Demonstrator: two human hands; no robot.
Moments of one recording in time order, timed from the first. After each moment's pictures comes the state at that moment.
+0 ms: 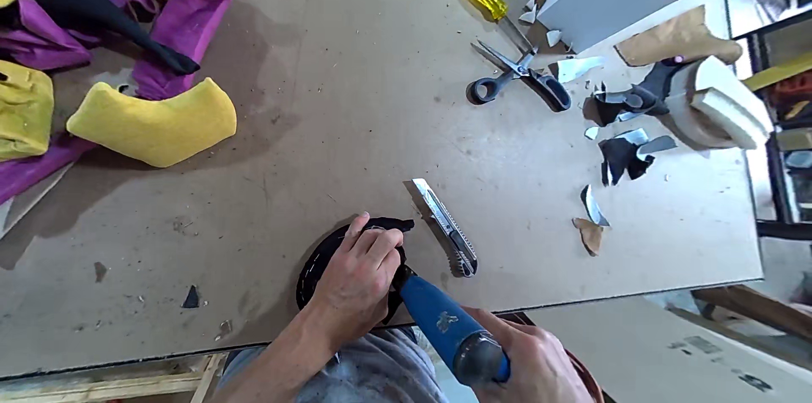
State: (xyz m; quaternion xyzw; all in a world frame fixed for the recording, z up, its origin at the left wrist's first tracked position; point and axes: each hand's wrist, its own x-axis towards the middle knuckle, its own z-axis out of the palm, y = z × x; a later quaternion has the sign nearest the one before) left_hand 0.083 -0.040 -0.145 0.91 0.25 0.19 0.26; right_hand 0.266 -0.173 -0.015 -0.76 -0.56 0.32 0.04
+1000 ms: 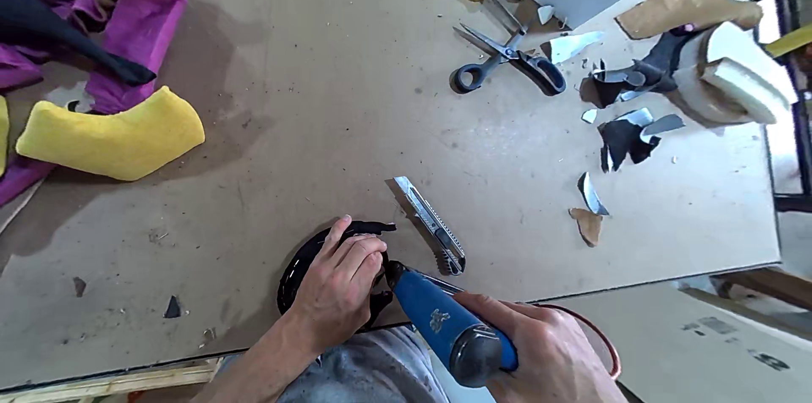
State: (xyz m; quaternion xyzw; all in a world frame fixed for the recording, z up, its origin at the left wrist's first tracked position) left_hand 0.083 -0.044 -0.152 0.90 0.25 0.25 0.26; right_hand 0.305 -0.165 -0.012 -0.73 -0.62 0.29 0.05
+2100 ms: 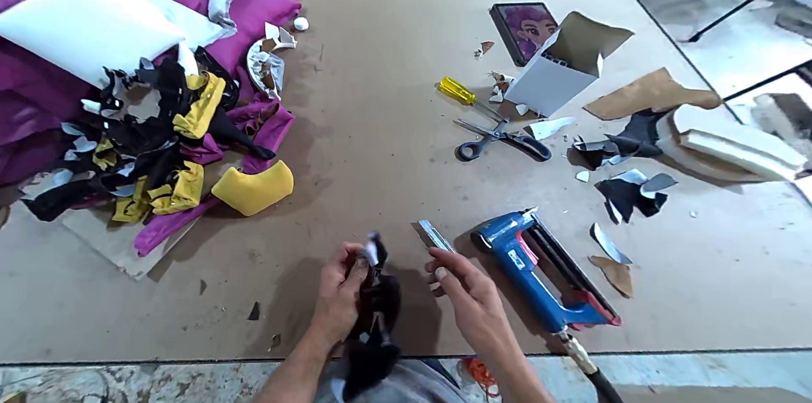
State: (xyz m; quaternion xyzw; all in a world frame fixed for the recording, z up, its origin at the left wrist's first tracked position) left_hand 0.056 -0.024 -0.117 0.51 0.38 0.38 0.67; right_hand 0.260 -0.118 -0.093 -0.68 -0.39 0.41 0.46
